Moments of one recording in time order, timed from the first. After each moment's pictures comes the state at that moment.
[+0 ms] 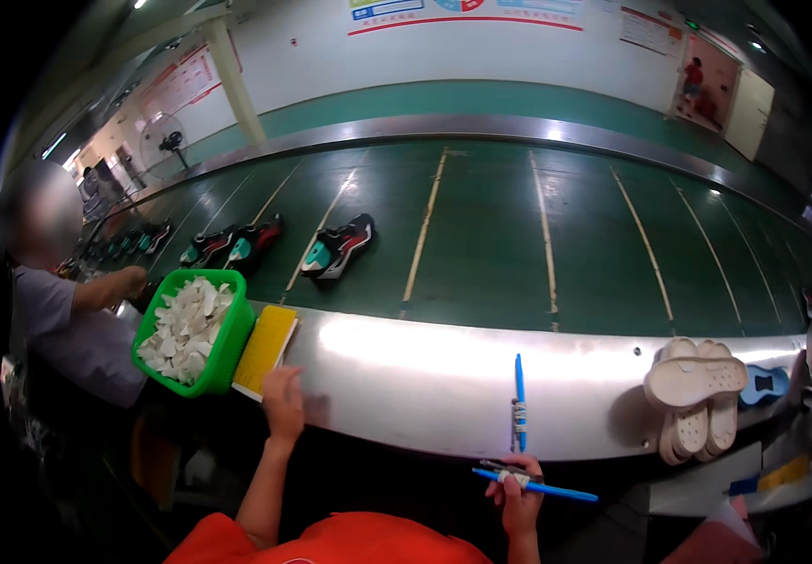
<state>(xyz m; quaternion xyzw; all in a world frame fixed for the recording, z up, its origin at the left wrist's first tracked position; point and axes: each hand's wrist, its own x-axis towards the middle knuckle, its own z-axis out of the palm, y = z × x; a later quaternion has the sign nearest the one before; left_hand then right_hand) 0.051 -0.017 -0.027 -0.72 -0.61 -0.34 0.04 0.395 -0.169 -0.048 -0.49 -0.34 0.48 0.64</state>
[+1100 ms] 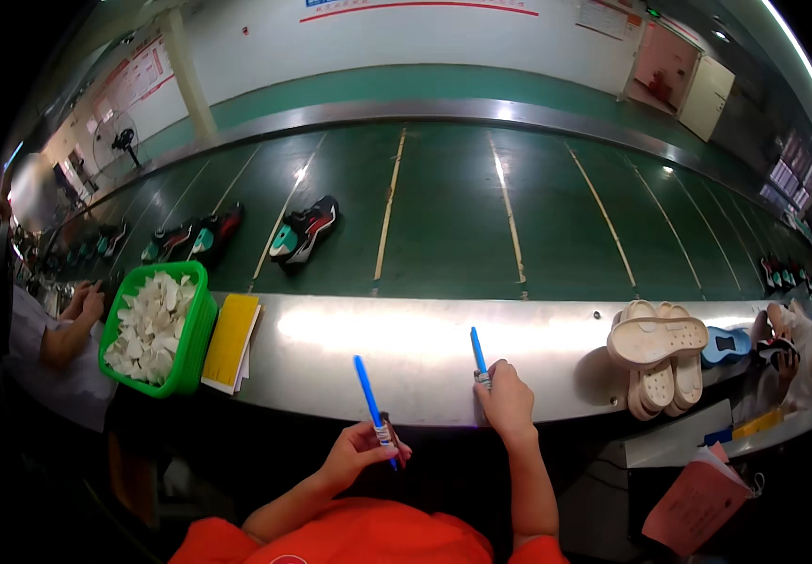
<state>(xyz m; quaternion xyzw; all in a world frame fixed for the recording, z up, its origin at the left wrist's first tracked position) 0.166 -0.098 -0.012 -0.43 -0.33 -0.29 -0.79 0.422 -0.078 -0.035 -0.77 -0.57 0.20 0.21</state>
